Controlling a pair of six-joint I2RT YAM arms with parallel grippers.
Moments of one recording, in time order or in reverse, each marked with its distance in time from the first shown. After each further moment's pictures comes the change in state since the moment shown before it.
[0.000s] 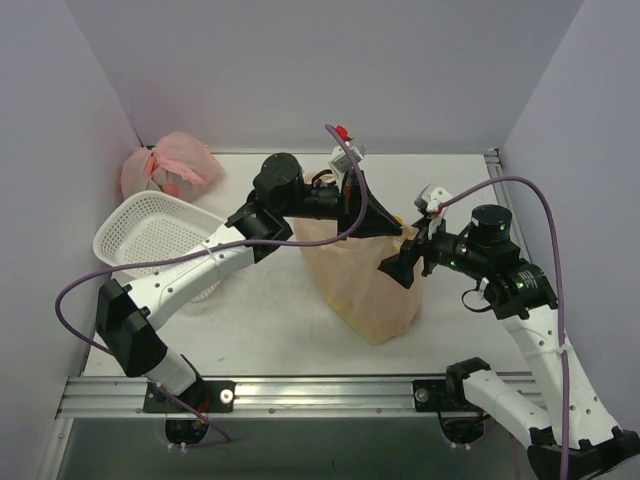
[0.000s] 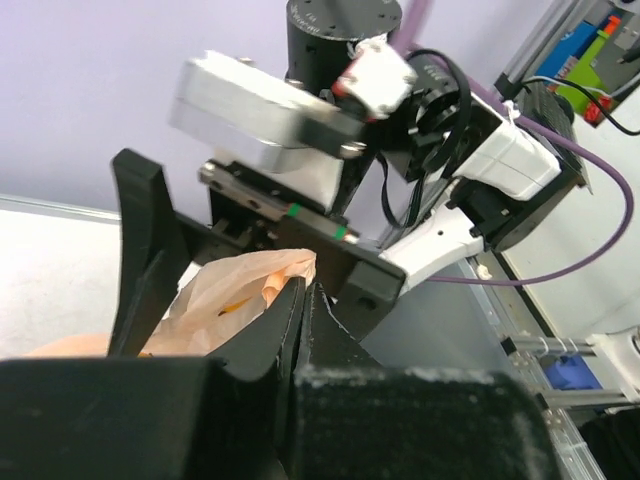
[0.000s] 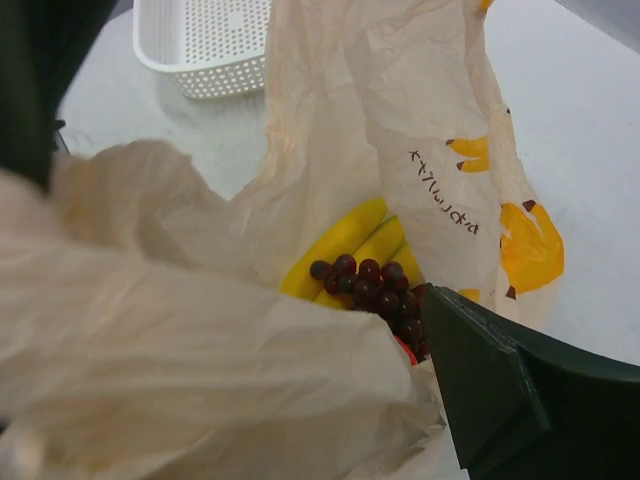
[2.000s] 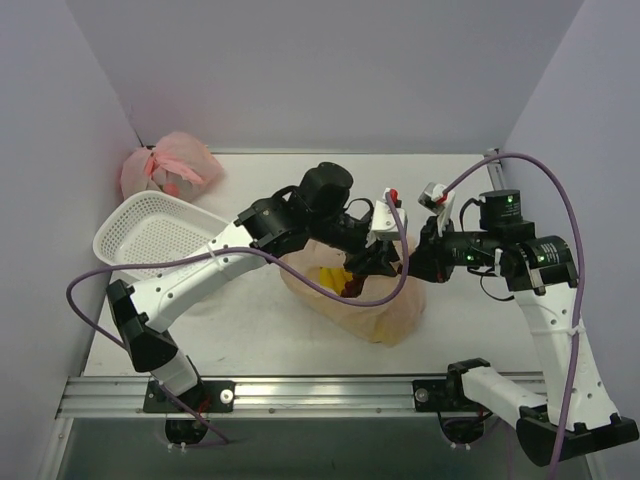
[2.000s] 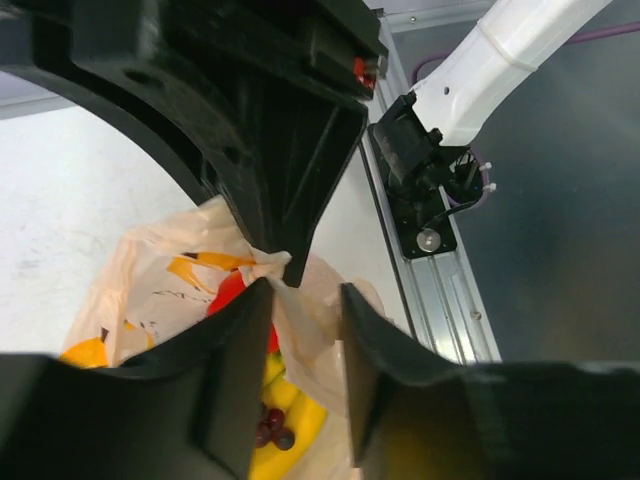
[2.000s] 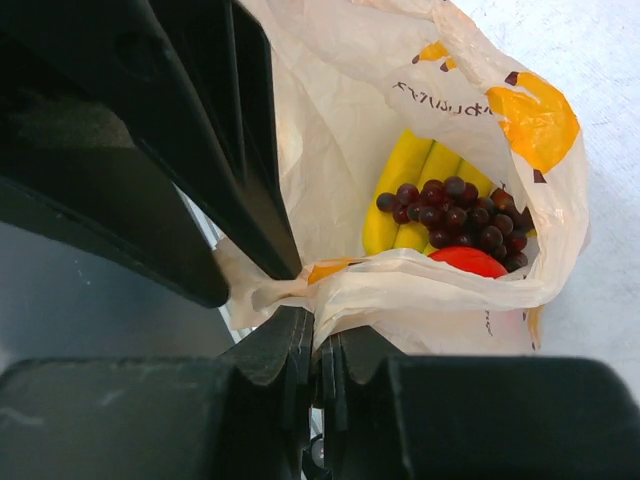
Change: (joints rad) left arm -0.156 0.060 0.274 -0.898 -0.183 0.911; right arm -0.092 0.168 0.300 -0.509 -0.156 -0.064
